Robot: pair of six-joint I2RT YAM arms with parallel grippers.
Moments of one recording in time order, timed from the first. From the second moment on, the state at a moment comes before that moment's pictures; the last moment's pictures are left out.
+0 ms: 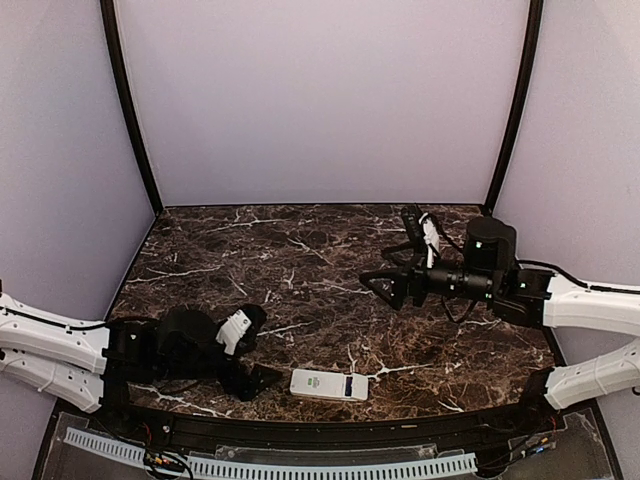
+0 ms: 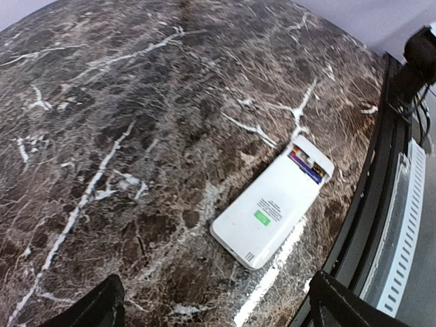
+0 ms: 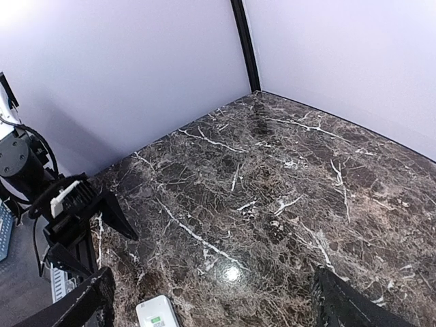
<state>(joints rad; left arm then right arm) -1.22 1.06 0.44 -0.04 -0.16 -0.33 0.86 1.08 0.67 0.20 -0.25 0.17</state>
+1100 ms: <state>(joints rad) -1.18 1.34 0.53 -0.23 -0.15 -0.57 1.09 1.38 0.52 -0.13 -0.31 1.09</state>
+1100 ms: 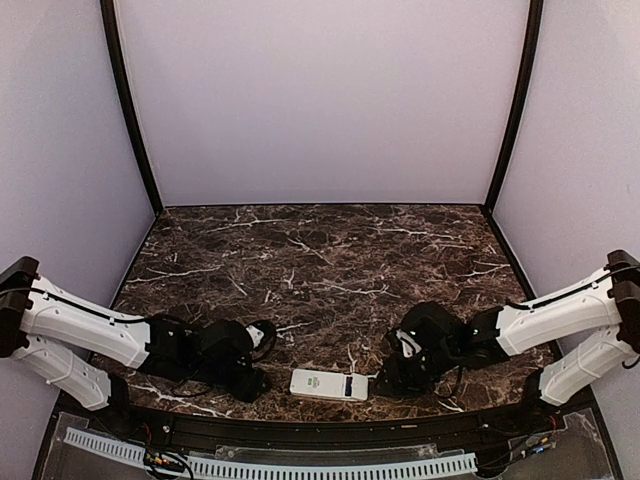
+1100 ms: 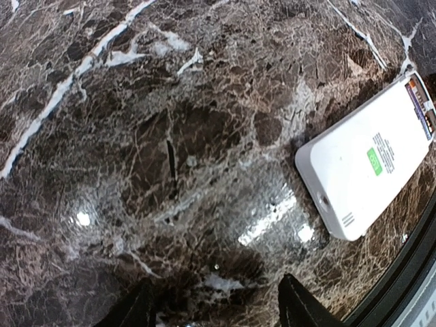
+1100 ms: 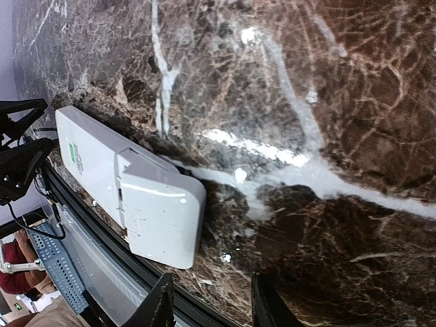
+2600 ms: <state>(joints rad) -1.13 1.48 0.58 -0.04 -0.03 -0.48 1.09 1.45 0.52 0.05 -0.34 1.11</state>
